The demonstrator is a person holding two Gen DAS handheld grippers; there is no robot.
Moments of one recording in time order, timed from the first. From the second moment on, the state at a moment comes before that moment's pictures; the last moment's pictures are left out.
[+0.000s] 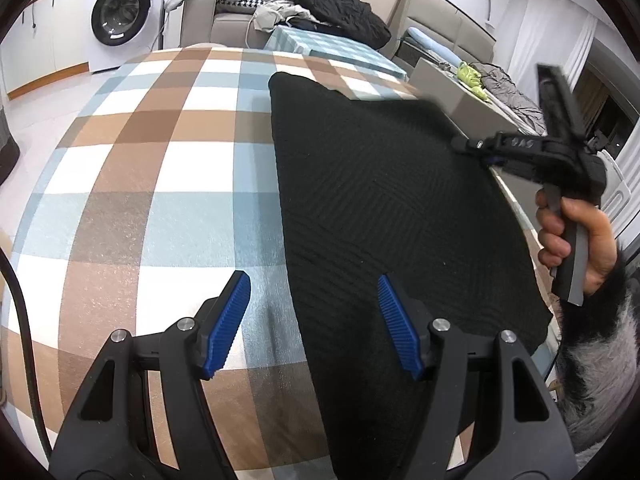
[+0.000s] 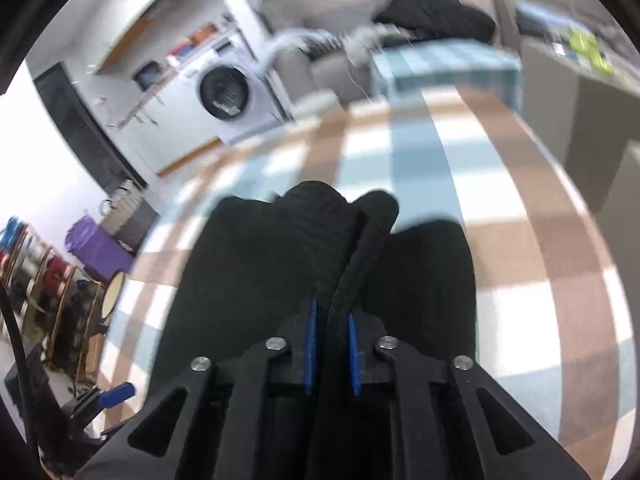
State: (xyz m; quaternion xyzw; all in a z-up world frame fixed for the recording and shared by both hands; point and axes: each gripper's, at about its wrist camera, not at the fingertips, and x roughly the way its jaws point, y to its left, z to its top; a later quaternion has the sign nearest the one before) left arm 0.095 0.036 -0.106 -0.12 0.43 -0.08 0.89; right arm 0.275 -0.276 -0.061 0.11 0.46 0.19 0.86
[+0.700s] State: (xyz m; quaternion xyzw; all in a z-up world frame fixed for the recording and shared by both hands) left arm 0.060 0.004 -0.120 -0.09 0.45 -0.12 0.88; right arm 0.105 -0.312 -0.089 0.17 0.50 0.26 0.81
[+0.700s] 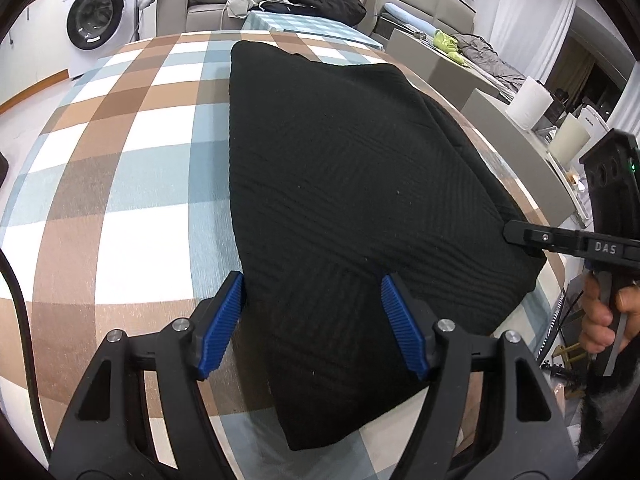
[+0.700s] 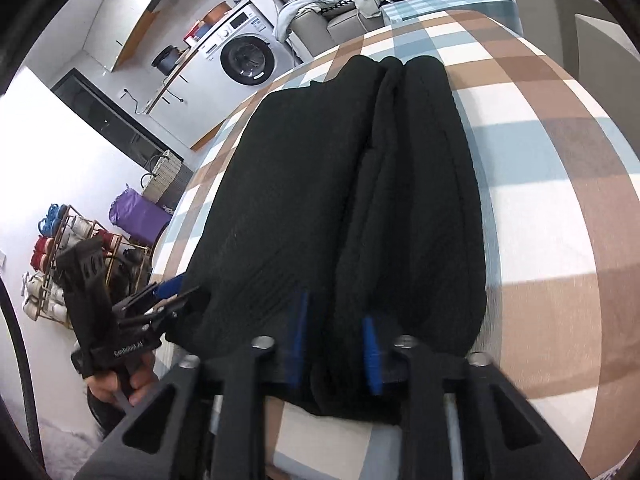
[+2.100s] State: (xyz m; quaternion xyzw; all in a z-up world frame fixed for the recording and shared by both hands) left arm 0.081 0.020 -0.113 -0.11 0.44 -0.10 0.89; right arm 0.190 -0.320 -0.081 0.15 0.48 0.22 0.83
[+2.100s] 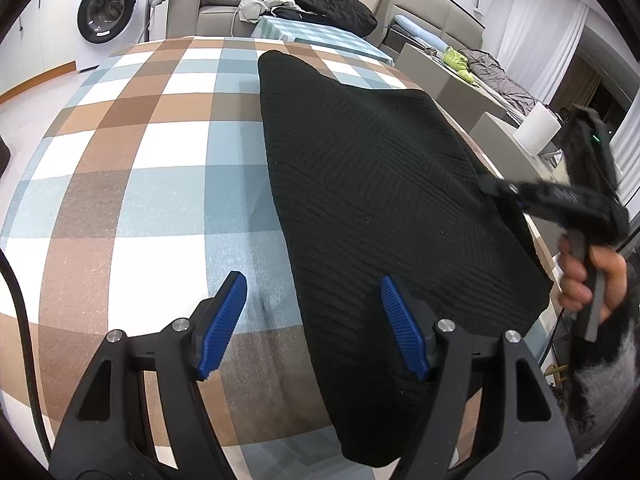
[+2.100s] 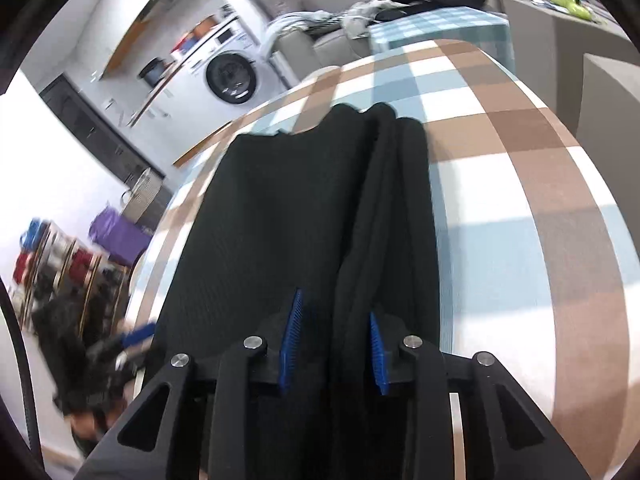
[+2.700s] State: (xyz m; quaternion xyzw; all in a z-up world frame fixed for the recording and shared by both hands) left arm 0.098 0.018 -0.108 -0.11 0.43 -0.10 0.89; right arm 0.235 -0.310 -0.083 0.13 0.48 0.20 0.85
